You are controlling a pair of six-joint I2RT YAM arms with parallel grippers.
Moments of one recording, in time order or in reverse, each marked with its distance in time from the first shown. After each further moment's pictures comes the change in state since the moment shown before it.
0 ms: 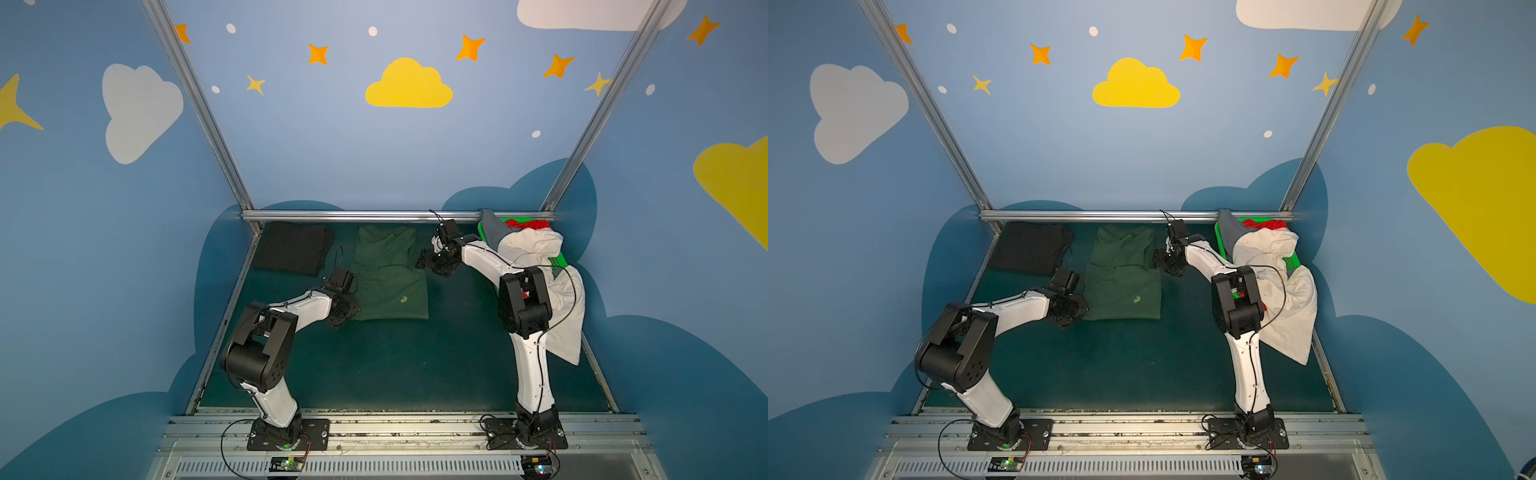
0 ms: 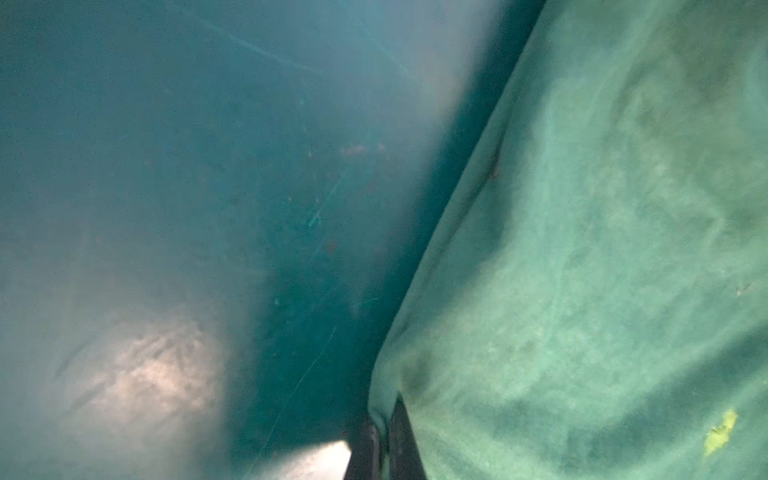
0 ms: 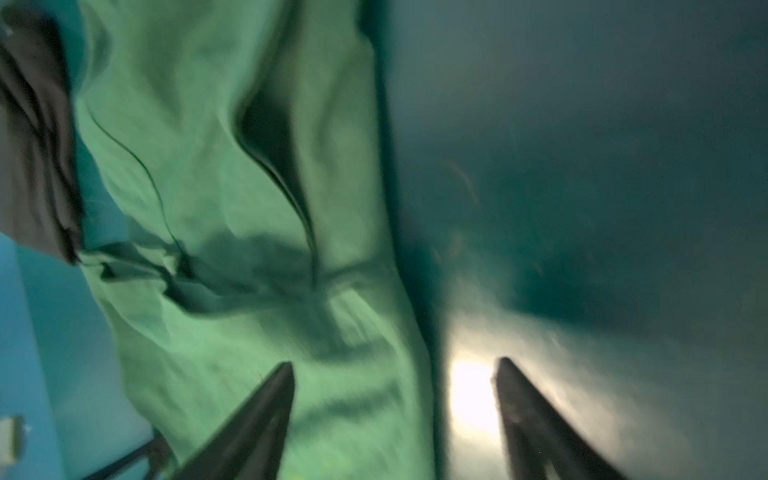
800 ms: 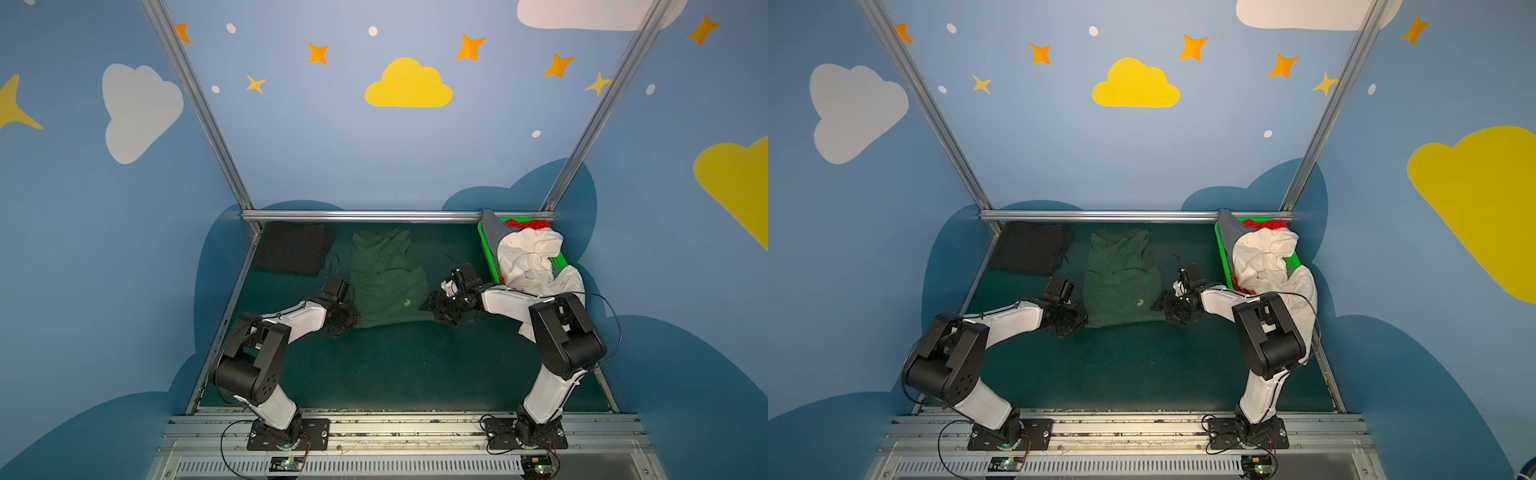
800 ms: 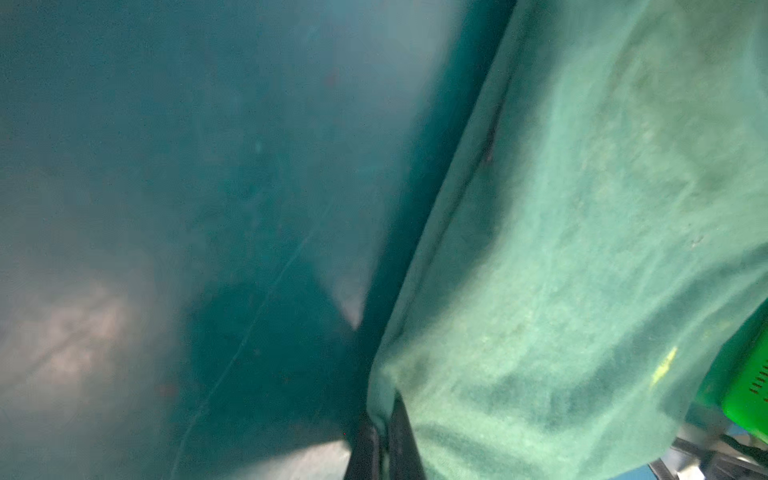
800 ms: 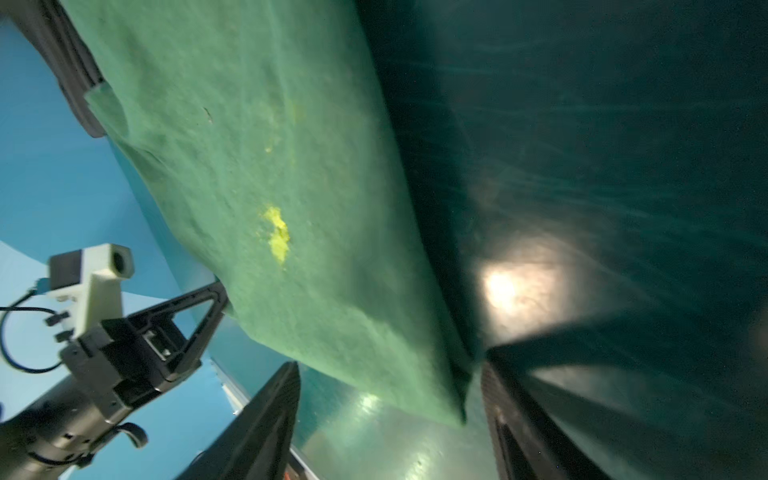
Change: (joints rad) left arm 0.005 -0.101 -0.128 0.043 0.173 -0.072; right arm 0.043 -0.431 -0.811 0.395 -0.261 0.295
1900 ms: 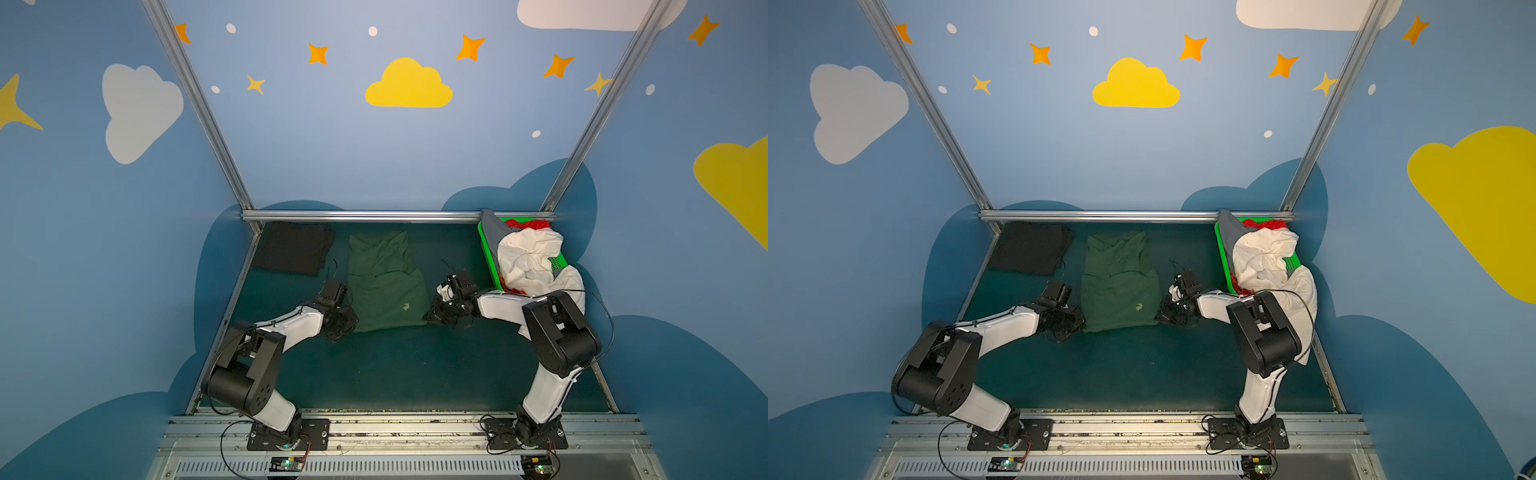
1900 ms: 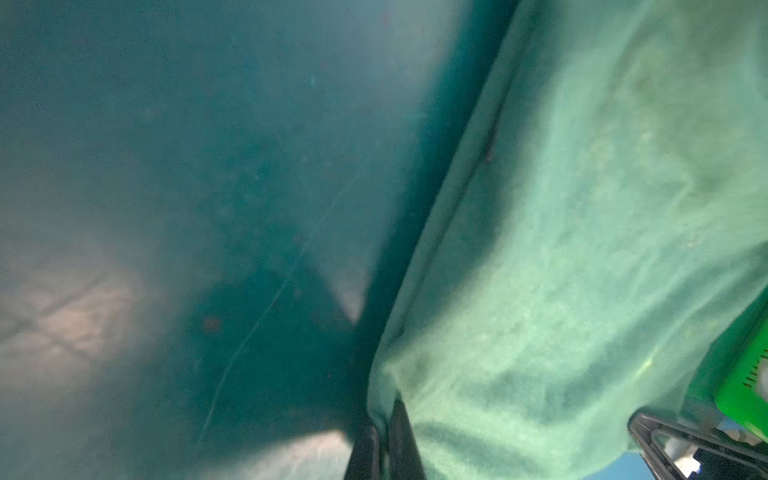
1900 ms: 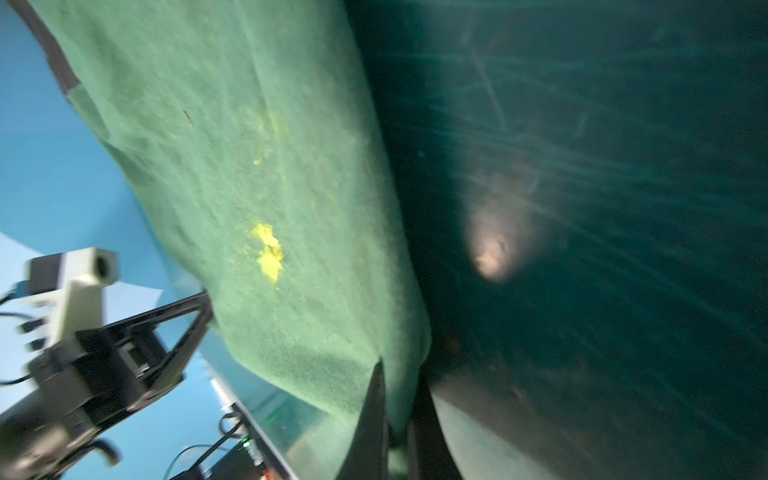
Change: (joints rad) left arm -0.003 -0.072 -0.043 -0.022 -0.009 -0.025; right arm 0.036 0.015 -0.042 0.063 0.032 -0.029
